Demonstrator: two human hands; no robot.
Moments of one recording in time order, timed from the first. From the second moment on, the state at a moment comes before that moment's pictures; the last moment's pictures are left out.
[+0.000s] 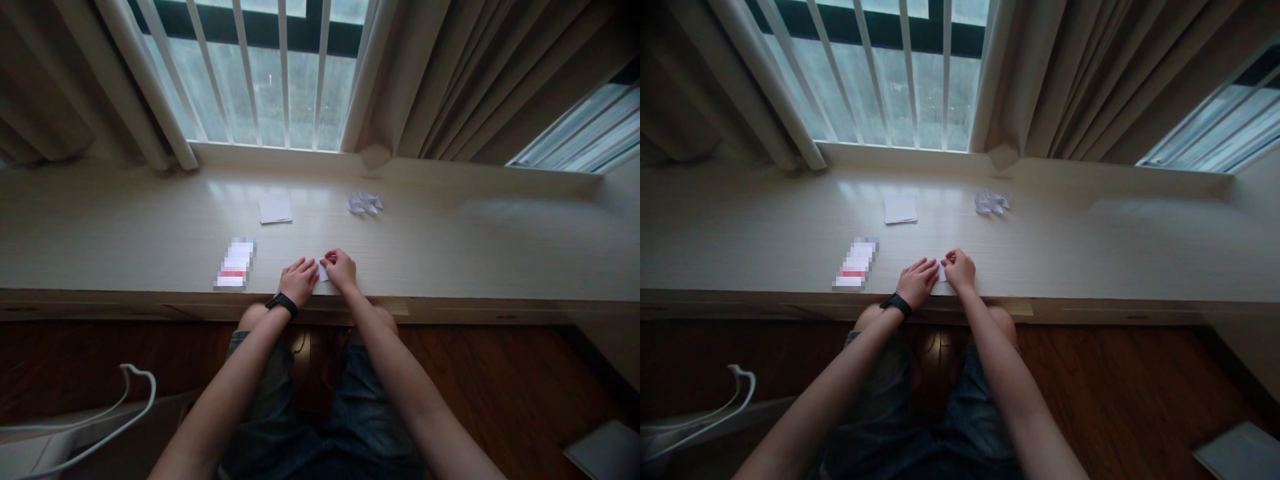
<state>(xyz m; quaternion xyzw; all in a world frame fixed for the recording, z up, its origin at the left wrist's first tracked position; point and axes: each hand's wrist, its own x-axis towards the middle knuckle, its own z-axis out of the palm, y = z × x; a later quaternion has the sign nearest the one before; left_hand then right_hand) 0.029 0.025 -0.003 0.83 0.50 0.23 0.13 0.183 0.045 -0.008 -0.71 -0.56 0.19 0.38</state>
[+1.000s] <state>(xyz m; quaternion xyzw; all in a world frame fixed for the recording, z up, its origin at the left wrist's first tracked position) 0.028 0.020 0.000 0.83 0.50 0.24 0.09 0.207 0.033 0.013 -0.72 -0.58 0.27 0.26</state>
